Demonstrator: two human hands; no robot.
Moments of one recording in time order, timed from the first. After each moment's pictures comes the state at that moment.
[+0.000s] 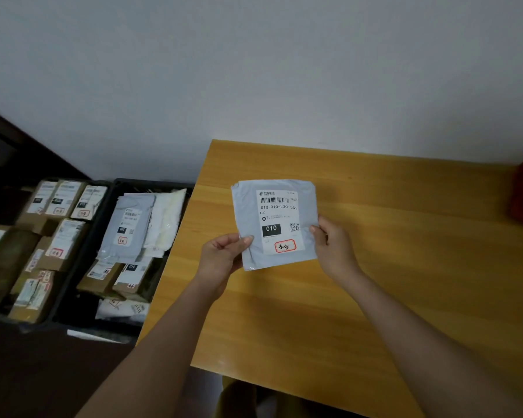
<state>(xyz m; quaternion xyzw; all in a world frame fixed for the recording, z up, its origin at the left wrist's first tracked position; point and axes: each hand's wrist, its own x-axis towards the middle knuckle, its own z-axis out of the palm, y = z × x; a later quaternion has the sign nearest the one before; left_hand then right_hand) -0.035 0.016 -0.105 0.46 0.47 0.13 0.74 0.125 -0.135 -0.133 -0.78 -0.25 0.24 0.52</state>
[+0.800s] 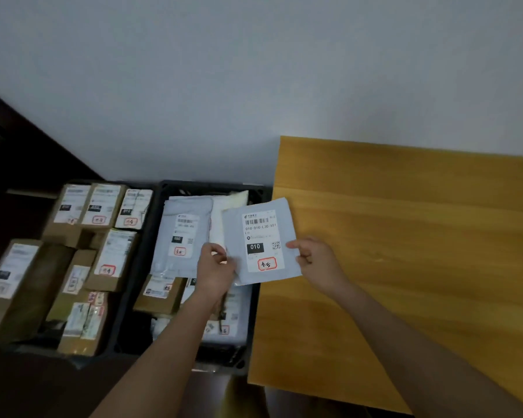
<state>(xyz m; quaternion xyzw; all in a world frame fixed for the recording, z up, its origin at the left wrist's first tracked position) -0.184 0.238 -0.155 0.58 0.57 0.06 0.58 -0.041 0.081 -0.168 -0.82 -0.26 0.34 0.37</state>
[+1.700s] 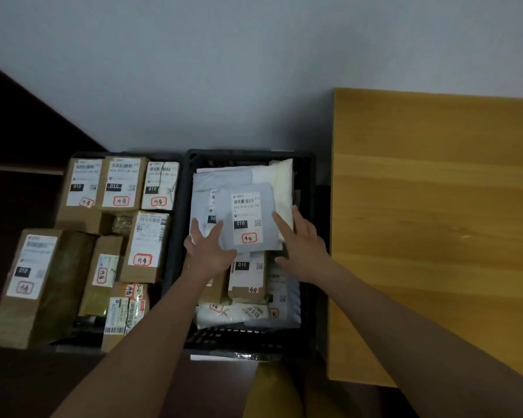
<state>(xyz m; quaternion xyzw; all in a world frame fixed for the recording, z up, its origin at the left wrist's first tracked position) -0.253 0.383 -0.221 0.75 0.49 -0.20 0.39 -0.131 0.223 -0.207 -0.85 -0.35 0.40 0.07</state>
